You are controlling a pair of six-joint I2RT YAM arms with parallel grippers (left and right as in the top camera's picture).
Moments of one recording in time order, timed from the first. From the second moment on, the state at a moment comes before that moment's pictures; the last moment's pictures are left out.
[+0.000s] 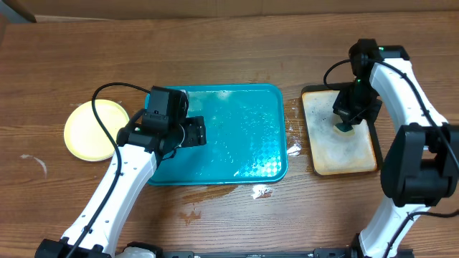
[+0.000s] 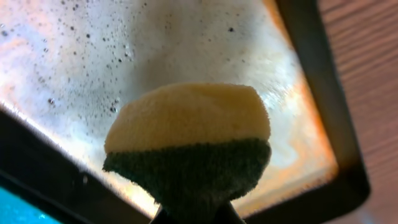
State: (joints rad) left arm -0.24 1.39 0.99 -0.68 0.09 -0.34; right arm 0.00 2.03 1.62 -1.29 0.03 0.49
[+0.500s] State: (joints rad) left arm -0.24 1.39 0.99 -0.68 0.08 -0.34; right arm 0.00 2.09 1.61 -1.26 -0.02 0.46
